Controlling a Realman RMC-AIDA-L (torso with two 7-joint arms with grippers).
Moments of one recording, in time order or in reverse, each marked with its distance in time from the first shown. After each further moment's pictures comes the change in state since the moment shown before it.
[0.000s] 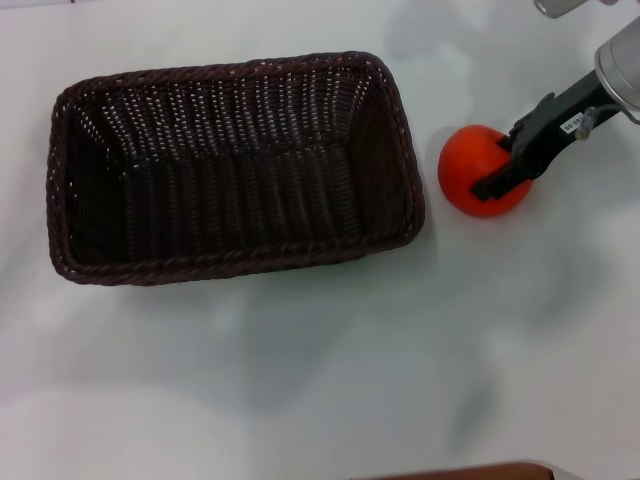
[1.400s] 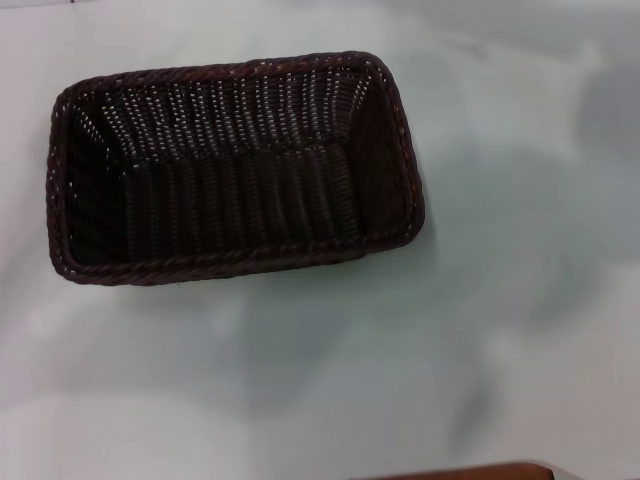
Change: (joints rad) left arm 0.012 0.002 0.000 0.014 0.005 -0.039 -0.015; right arm -0.094 0.078 0.491 -0.053 0.778 0.074 -0.389
